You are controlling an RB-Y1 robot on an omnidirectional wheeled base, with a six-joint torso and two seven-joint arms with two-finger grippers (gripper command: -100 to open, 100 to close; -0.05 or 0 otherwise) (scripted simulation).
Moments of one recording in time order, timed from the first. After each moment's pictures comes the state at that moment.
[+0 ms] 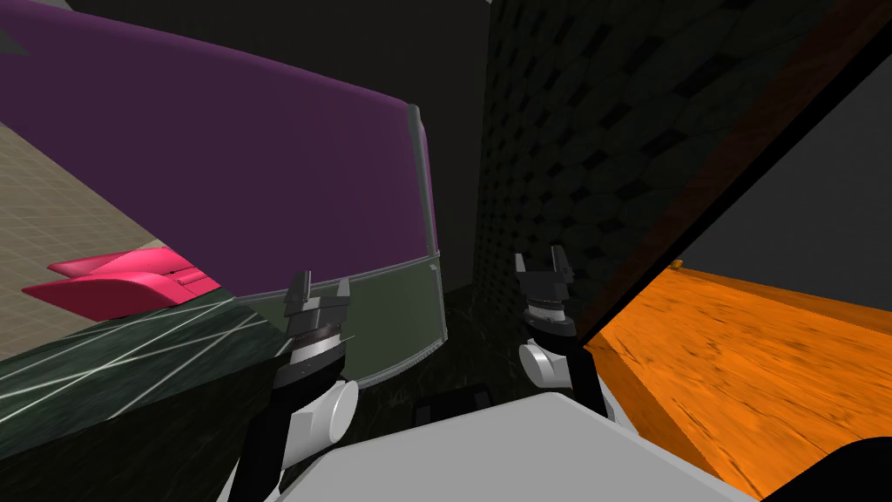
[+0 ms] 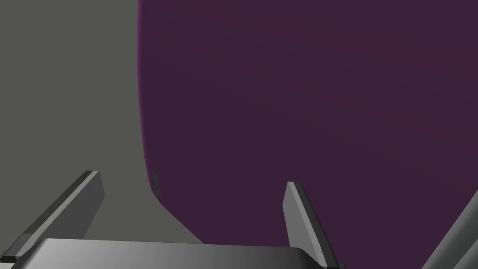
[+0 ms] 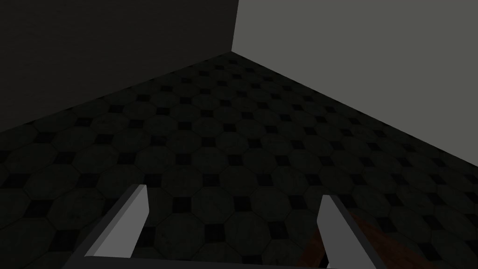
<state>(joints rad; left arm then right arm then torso) 0.46 0.00 0.04 -2.36 0.10 -0.39 -0.03 0.46 0.01 0.01 -2.32 -0.08 -0.61 -0.17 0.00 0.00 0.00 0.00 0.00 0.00</state>
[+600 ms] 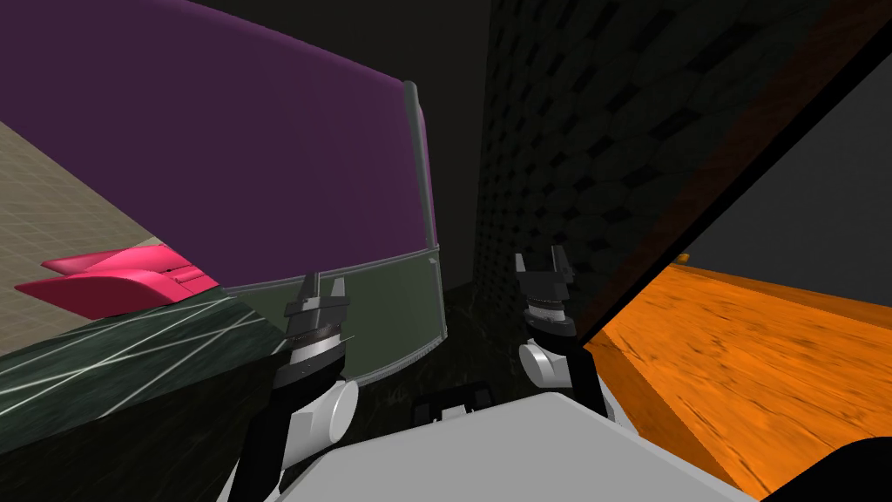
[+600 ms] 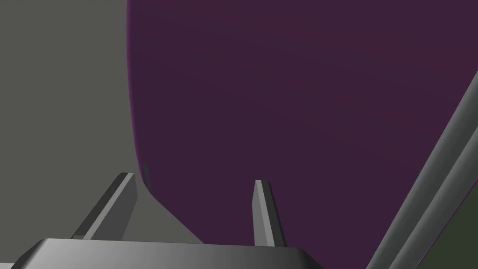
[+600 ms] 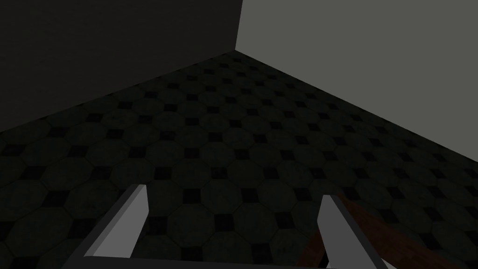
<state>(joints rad) 0.46 0.00 0.04 -2.36 0.10 -0.39 -0.03 0.46 0.01 0.01 -2.32 -0.08 -0.61 -0.17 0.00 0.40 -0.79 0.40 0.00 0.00</state>
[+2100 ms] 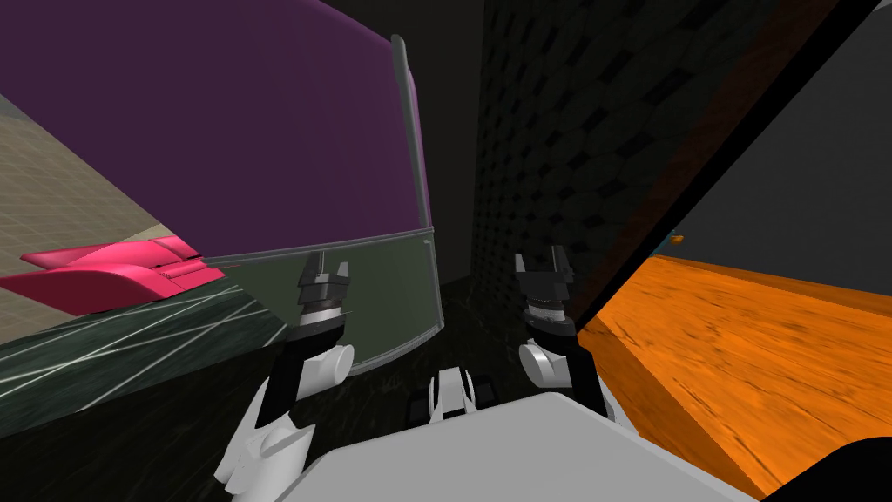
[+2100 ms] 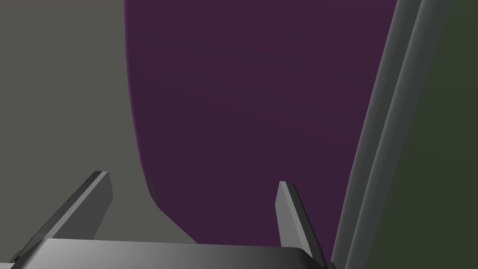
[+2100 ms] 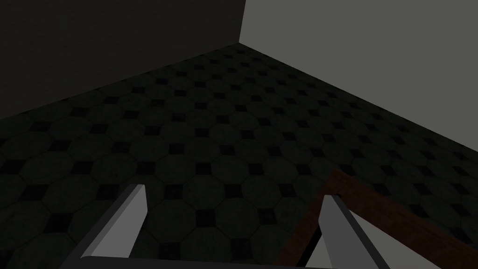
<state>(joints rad) 0.18 0.14 0.18 -2.21 0.09 -0.31 -0.03 0.46 0.02 0.01 -2.32 -0.08 -0.61 -0.17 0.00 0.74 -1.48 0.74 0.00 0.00</state>
